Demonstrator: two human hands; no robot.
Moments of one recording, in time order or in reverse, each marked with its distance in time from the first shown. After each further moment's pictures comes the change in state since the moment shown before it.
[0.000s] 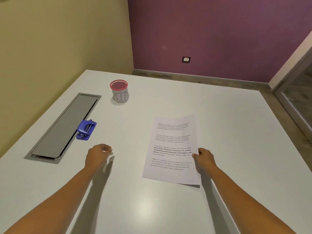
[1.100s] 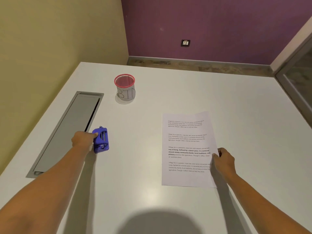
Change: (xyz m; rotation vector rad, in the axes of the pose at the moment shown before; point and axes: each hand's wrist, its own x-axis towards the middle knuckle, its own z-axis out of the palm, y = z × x) left_hand 0.156 -0.023 -0.058 -0.093 0.091 -0.353; right_hand 0.007 -0.020 0.042 -0.020 0.258 0.101
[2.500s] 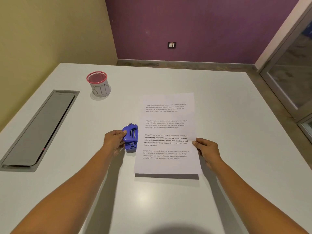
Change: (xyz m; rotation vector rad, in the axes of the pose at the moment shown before) left_hand -0.172 0.025 0.131 -0.566 -0.460 -0.029; right_hand 0.024 0.053 -0.065 0.630 -0.205 0.095
